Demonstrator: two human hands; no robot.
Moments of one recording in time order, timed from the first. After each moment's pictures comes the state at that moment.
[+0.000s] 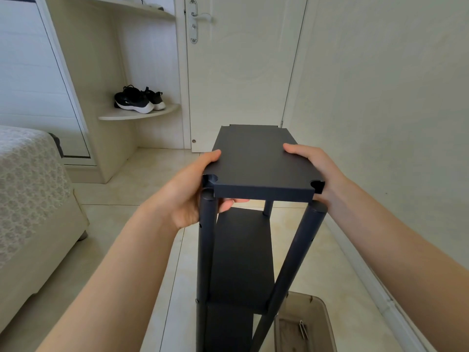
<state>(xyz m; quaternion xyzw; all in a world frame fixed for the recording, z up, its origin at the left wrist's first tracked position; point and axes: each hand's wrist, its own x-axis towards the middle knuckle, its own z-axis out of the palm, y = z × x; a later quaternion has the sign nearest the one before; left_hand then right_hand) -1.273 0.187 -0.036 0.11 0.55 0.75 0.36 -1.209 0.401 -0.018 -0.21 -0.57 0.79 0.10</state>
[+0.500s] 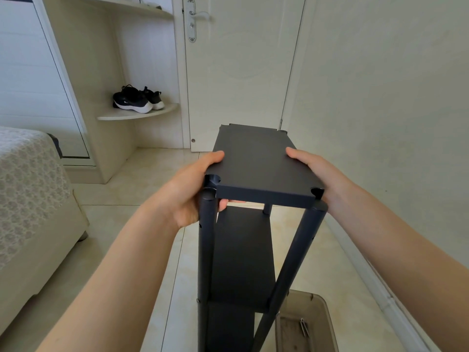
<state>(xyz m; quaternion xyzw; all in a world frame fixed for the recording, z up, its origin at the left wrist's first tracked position) -1.273 0.190 -0.037 0.09 0.58 0.74 0.32 -1.200 0.400 -0.026 -0.24 -0.57 0.78 0.10</state>
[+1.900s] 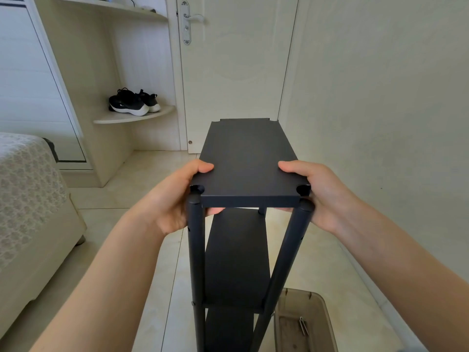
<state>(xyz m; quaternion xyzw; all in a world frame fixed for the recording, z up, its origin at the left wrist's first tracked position) -1.277 0.178 -0.046 0.08 0.56 0.75 0.33 -1.169 0.377 -0.030 -0.17 -0.59 0.78 0.11</state>
